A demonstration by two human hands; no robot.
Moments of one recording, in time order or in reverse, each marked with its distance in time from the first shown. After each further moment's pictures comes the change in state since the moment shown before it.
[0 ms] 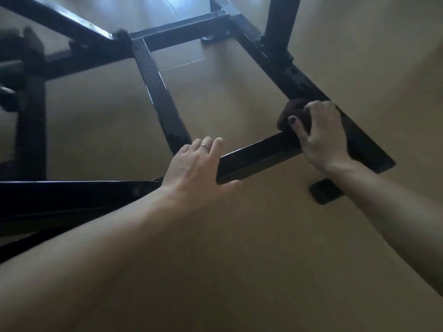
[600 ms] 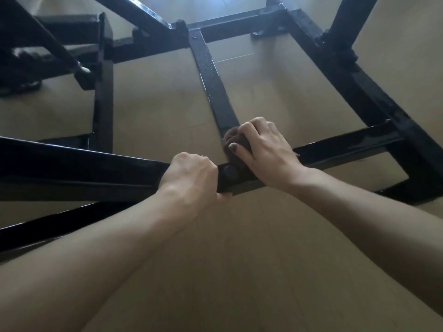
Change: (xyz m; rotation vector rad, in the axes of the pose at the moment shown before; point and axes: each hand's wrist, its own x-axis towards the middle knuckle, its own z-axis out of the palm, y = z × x) left_hand -0.052 -0.043 -0.050 0.462 -0.393 -0.163; right_hand -0.030 -0.172 0.073 0.144 -0.327 -0.387
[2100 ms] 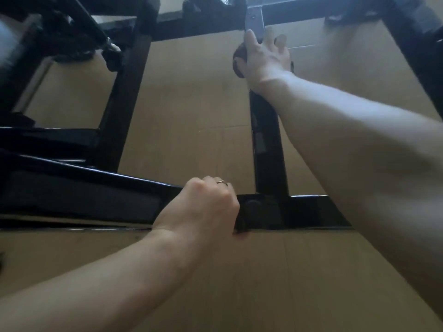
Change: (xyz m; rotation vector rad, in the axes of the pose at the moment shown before) left_hand 0.001 -0.001 0.008 -0.019 -0.124 -0.021; right_hand 0.268 0.000 0.056 -0.203 -0.047 0.087
